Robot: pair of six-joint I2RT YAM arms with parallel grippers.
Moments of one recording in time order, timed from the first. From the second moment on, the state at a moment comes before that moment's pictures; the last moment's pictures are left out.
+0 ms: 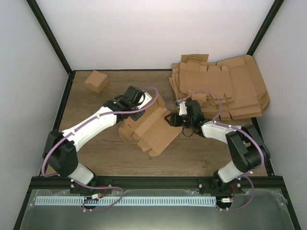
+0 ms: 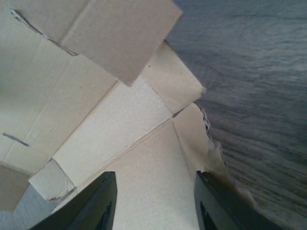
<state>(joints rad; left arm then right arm) -0.65 1.54 1.24 -0.62 -0.22 0.26 0.44 1.54 0.68 0.21 -0.39 0.41</state>
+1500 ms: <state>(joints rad) -0.83 1.53 1.15 -0.55 -0.36 0.32 0.31 1.85 0.80 0.25 -0.68 0.57</state>
